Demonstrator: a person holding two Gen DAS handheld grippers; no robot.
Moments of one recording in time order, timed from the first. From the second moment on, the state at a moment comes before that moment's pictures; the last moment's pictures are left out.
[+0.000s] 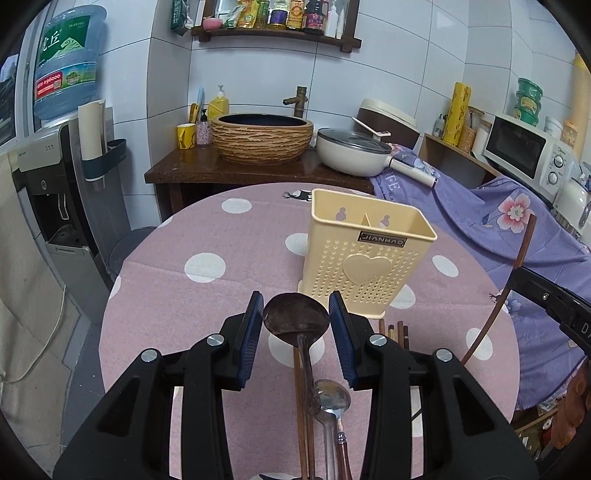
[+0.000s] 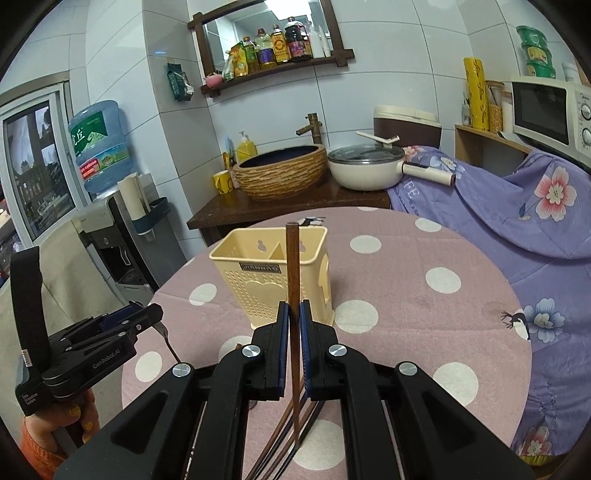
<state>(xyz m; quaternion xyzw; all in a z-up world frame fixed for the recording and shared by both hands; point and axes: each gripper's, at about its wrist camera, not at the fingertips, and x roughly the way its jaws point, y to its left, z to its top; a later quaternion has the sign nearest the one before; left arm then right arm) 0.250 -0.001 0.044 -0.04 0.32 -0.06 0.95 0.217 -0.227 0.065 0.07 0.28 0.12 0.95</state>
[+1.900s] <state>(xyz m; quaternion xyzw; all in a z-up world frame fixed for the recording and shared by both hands) 0.393 -0.040 0.063 -0.03 0.29 -0.05 0.96 0.341 -0.222 0.104 0.11 0.28 0.08 0.95</state>
